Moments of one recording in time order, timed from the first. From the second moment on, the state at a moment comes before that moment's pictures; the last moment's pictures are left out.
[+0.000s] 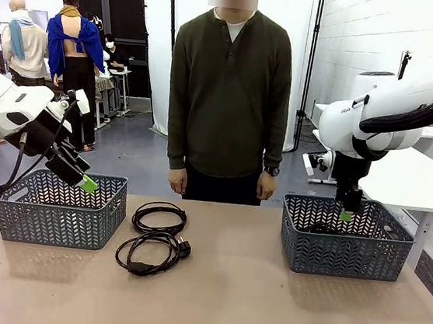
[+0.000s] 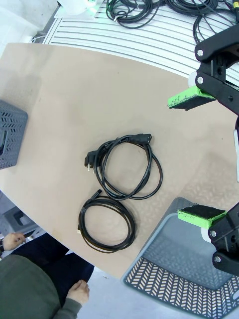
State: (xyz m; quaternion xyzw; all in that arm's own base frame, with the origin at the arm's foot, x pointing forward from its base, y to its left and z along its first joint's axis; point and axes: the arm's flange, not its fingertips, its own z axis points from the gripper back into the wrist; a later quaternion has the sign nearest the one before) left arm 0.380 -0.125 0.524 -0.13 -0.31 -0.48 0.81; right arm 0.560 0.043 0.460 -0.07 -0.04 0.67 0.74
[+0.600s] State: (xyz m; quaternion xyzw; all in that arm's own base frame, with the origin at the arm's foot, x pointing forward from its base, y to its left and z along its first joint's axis) left arm 0.380 -0.125 0.524 -0.13 -0.31 -0.48 0.81; right arm 0.557 0.037 0.468 -0.07 -0.04 0.66 0.75
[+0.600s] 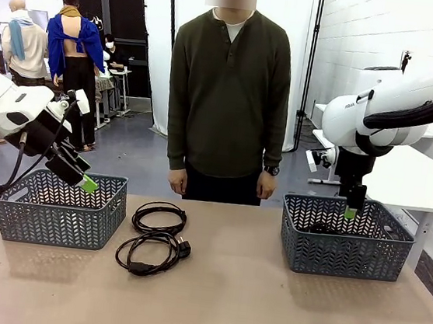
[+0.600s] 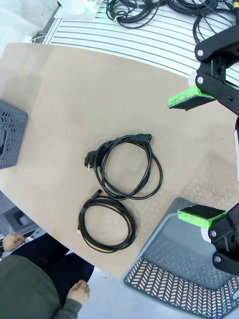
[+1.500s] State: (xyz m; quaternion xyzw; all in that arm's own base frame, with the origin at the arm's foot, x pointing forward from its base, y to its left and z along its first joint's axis) left arm 0.380 -0.125 0.524 -0.13 -0.31 -0.48 0.81; right arm 0.491 0.067 0.534 -0.02 -0.07 0.55 0.83
